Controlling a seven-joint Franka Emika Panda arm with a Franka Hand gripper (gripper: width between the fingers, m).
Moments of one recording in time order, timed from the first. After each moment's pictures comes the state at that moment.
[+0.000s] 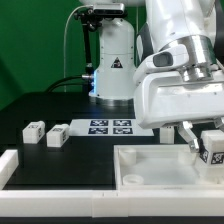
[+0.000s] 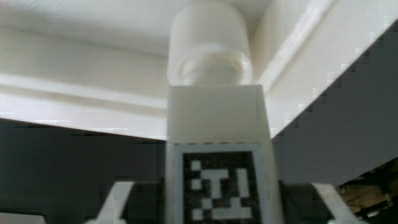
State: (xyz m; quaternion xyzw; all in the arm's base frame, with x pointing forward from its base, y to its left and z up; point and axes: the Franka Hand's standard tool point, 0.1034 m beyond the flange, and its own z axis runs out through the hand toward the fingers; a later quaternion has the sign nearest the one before) arm 0.613 0.120 0.074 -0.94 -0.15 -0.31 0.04
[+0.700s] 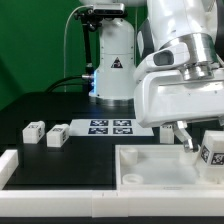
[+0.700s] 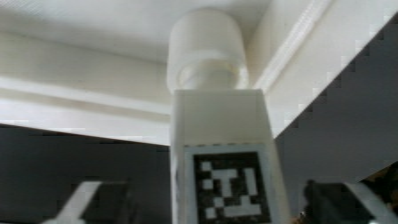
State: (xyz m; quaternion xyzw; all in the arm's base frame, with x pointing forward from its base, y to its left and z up) arm 0.612 0.120 0.076 -0.94 -0.15 -0.29 0.04
